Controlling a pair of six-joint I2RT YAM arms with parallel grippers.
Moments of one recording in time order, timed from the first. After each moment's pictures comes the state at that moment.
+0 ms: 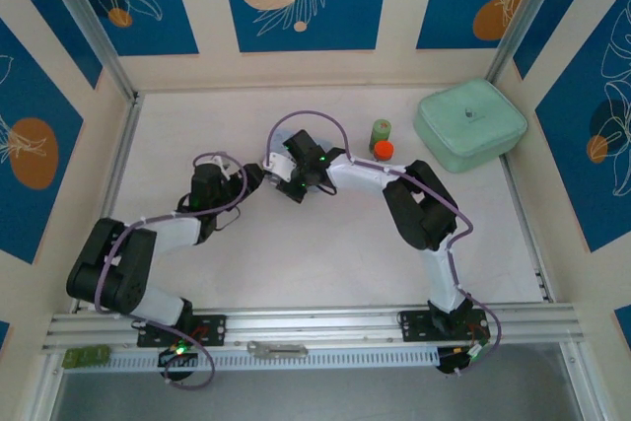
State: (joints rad) left arm -0.30 1.46 0.51 0.51 0.21 -0.94; right arm 0.75 2.07 1.49 -0.39 -0.22 -0.41
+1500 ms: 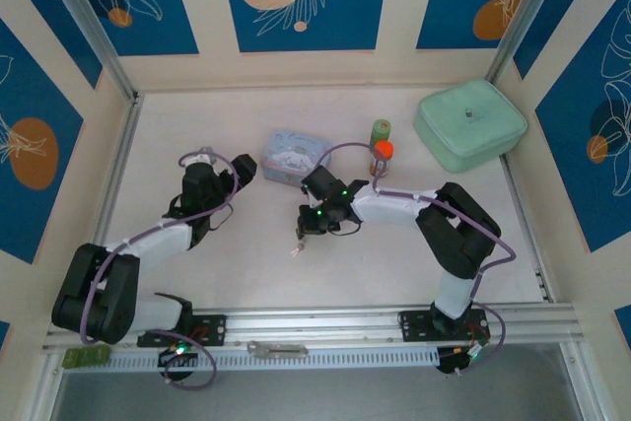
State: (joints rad) left arm -0.28 1.31 0.50 0.39 0.04 -0.87; right arm 0.82 1.77 1.05 -0.38 -0.28 0.70
